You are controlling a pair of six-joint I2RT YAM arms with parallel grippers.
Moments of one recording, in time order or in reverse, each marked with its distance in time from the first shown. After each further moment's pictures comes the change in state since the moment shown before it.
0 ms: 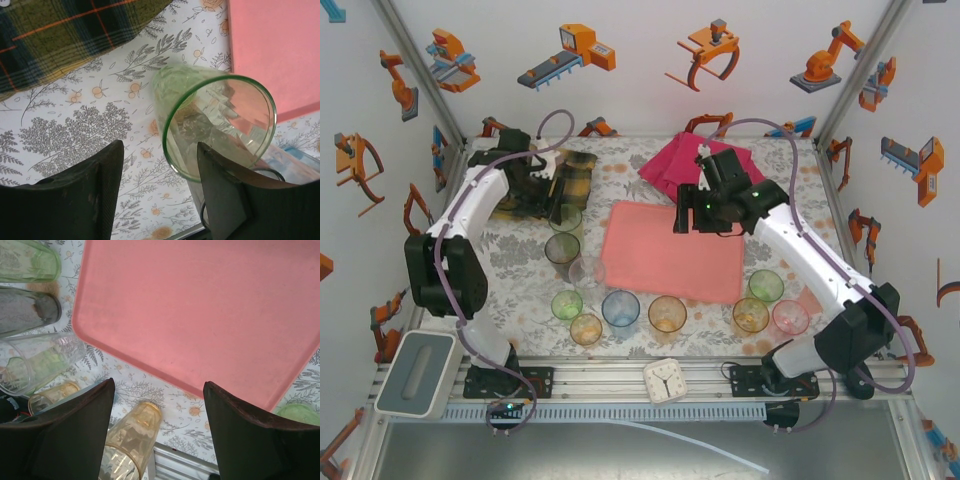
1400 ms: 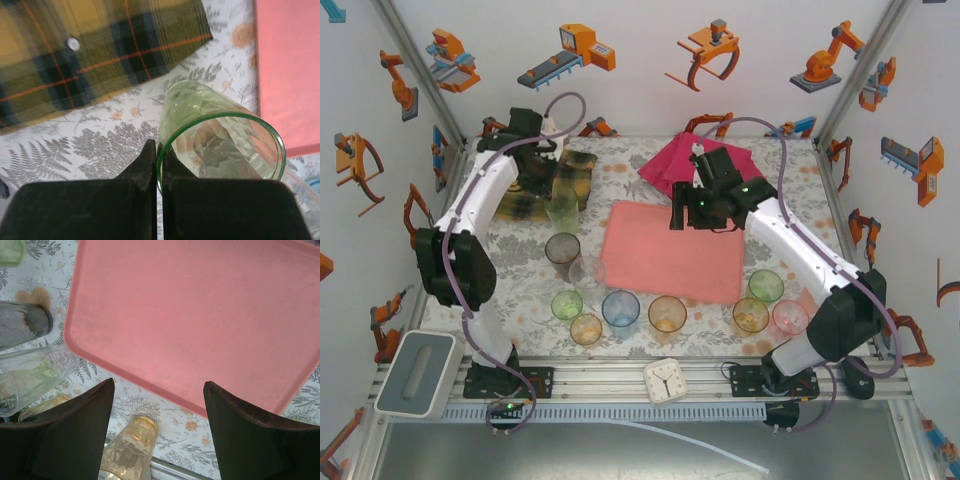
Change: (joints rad) left arm -0.063 0.083 0.253 -0.052 -0.197 -0.008; right arm -0.010 0.069 0.000 0.061 0.007 -0.015
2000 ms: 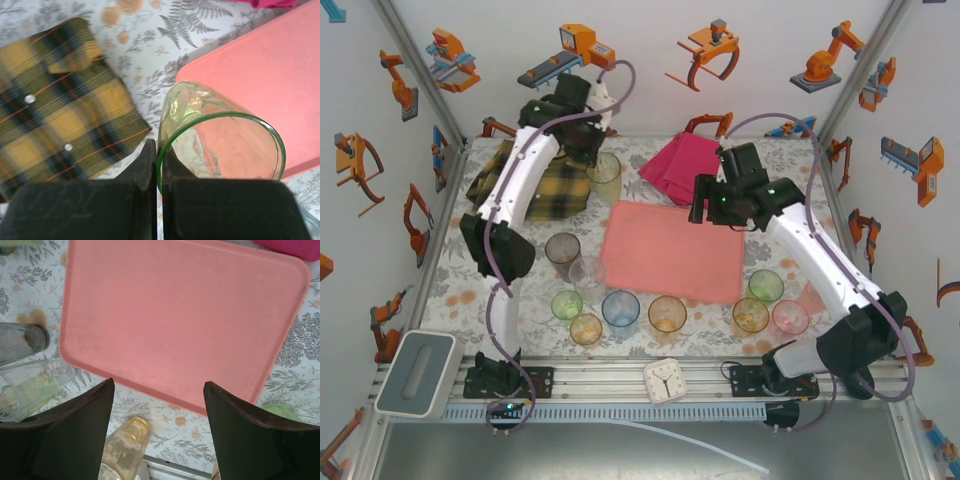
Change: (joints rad) left arm -0.210 0.351 0.639 -0.179 0.041 0.029; right arm -0.095 -0.122 -0.015 -0.048 0.029 0.009
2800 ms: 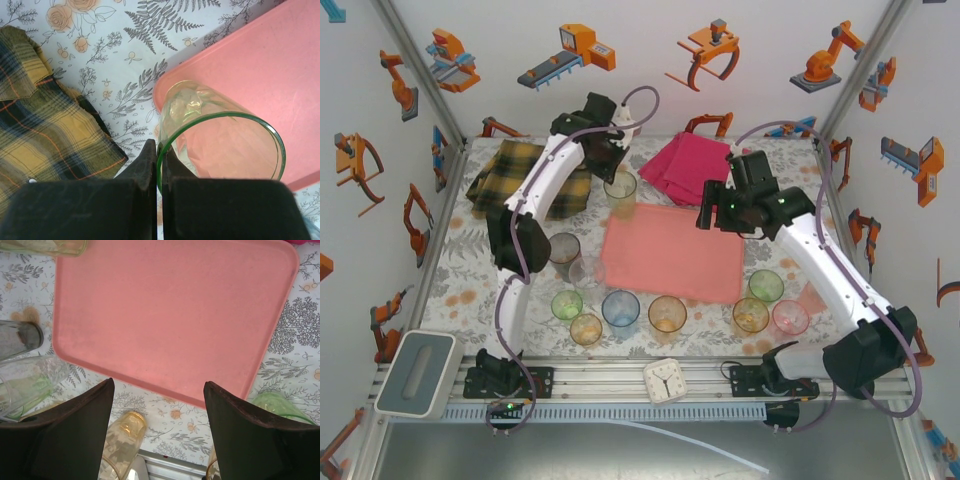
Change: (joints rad) left arm -0.045 0.123 -0.025 0.064 0.017 0.002; right arm -0.019 -0.058 -0.067 -0.003 0.001 0.008
